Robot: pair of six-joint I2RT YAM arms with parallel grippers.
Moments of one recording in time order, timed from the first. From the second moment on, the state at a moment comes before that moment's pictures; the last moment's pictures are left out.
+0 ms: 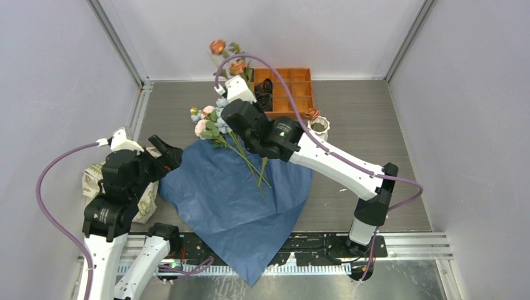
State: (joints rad) left arm -0.18 0.56 1.04 -0.91 -0.16 -0.62; right arm 1.11 1.75 1.94 -0.82 0.79 0.12
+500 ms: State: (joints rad) left arm -0.18 0.65 1.04 -0.81 -0.03 -0.63; right arm 0.82 1.52 1.76 -0.16 1.15 -0.41
